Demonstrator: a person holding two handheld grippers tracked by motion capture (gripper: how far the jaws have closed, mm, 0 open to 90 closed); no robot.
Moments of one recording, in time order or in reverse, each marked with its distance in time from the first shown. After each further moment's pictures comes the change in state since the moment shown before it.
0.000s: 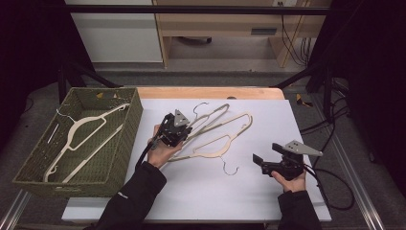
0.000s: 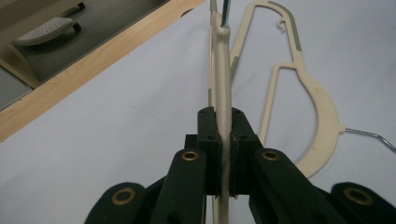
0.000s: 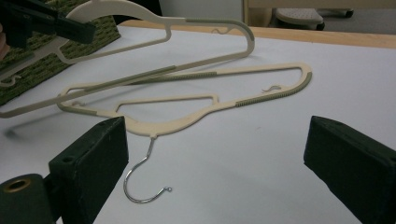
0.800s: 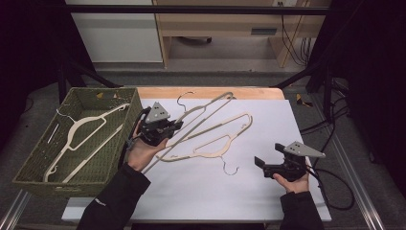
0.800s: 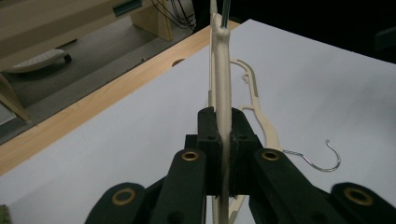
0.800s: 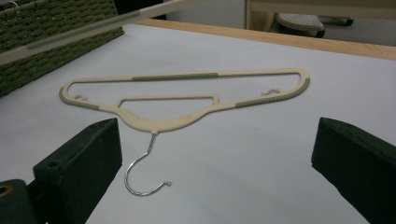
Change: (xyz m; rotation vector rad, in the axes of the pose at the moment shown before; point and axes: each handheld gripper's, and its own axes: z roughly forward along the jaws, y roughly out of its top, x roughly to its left) left arm 0.009 0.021 -0.093 -0.152 -0.081 -0.034; right arm 0.001 0.002 -0.008 -0.003 -0.001 -0.058
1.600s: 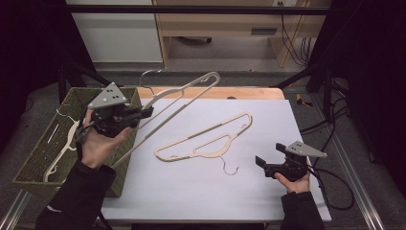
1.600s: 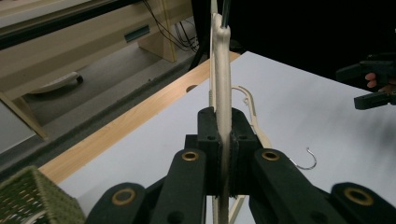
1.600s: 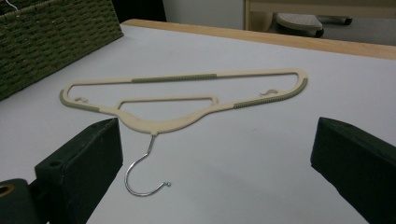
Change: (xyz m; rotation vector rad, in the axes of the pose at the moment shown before) left arm 0.034 0.031 -0.102 -0.070 0.005 0.010; right arm -0.002 0.001 -0.002 -0.002 0.001 0.004
